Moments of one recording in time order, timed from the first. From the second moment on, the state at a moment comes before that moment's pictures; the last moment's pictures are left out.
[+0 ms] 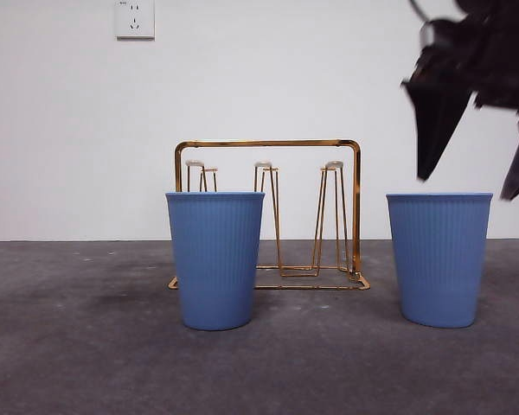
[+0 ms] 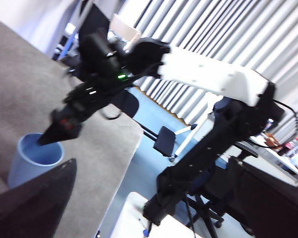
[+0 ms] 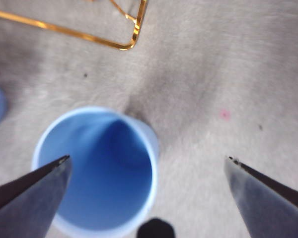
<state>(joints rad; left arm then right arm) -0.31 0.87 1.07 -0.40 1.07 -0.40 0.24 1.52 1.23 -0.91 -0.16 -0.02</state>
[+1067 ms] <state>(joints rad) -0.49 0.95 1.07 0.15 0.81 -0.71 0.25 1.47 1.37 -0.93 -0.30 -0.07</state>
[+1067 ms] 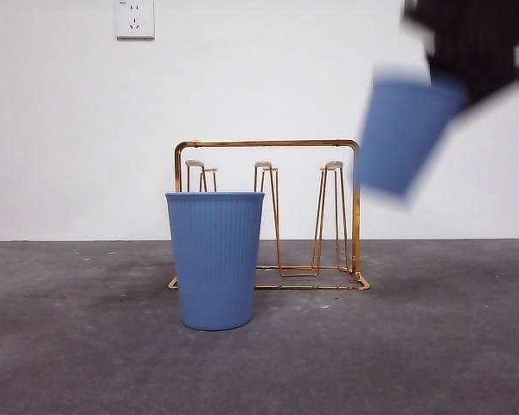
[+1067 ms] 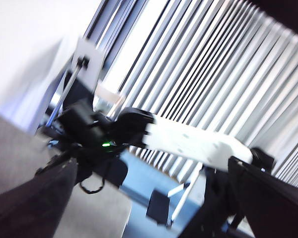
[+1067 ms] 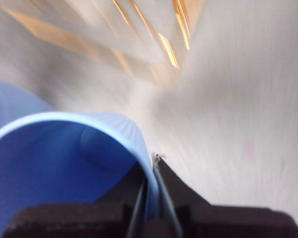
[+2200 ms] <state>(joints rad) -0.72 1.31 1.09 1.21 0.38 -1.07 0.41 1.18 1.77 -0.24 -0.64 0.25</state>
